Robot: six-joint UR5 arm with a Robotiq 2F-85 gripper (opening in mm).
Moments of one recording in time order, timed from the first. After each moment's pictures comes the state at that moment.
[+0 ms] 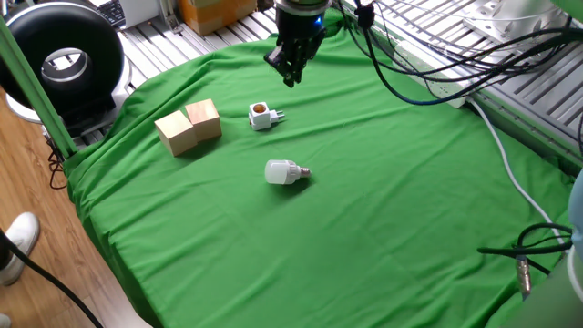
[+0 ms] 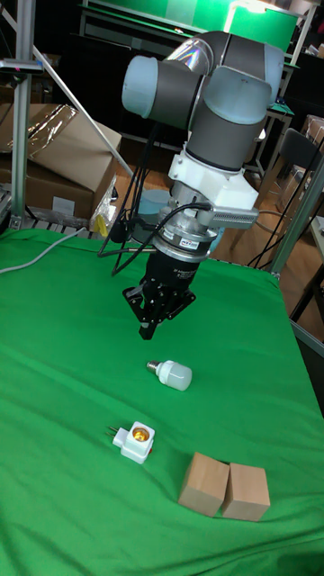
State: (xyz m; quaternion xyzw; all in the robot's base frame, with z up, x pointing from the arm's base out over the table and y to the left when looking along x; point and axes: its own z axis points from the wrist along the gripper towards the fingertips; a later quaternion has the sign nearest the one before) arm 0.573 -0.006 0.166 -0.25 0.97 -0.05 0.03
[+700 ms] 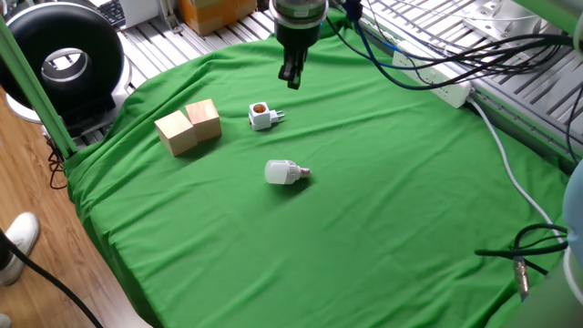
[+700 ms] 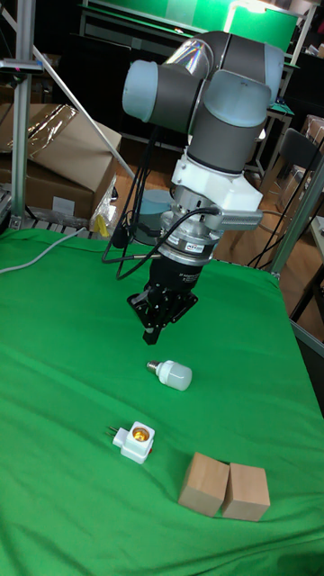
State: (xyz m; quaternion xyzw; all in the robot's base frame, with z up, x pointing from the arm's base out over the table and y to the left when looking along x) arm 0.578 0.002 0.161 -0.29 0.96 -0.04 0.04
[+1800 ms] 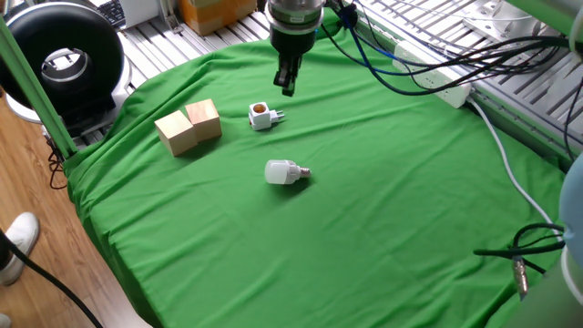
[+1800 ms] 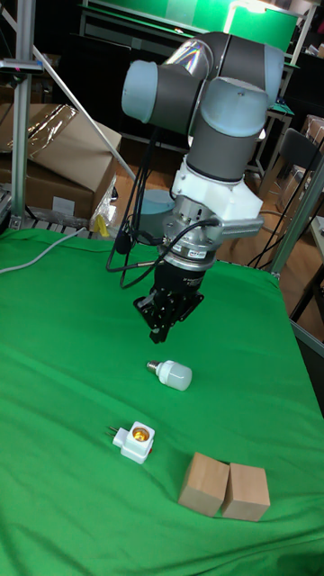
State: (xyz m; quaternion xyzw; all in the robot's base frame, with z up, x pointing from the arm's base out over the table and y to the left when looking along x) arm 0.559 0.017 0.153 -0.30 0.95 -0.01 0.01
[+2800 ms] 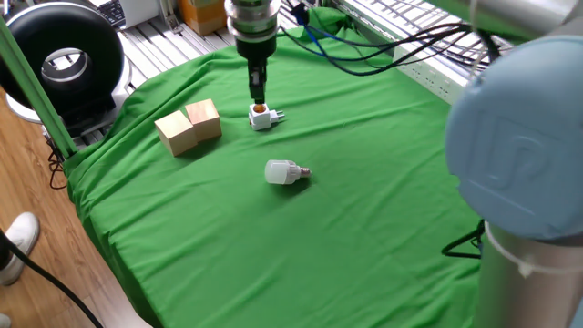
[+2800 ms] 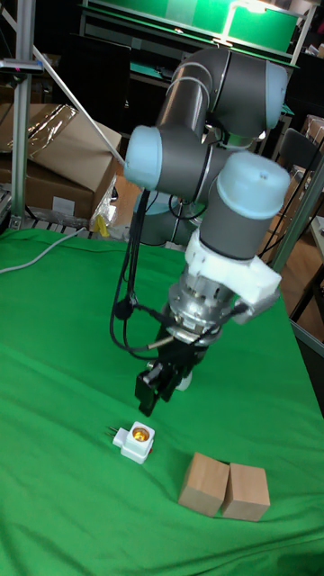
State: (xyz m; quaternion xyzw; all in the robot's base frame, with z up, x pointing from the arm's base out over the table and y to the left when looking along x) arm 0.659 0.030 0.092 -0.42 0.91 -0.04 0.01
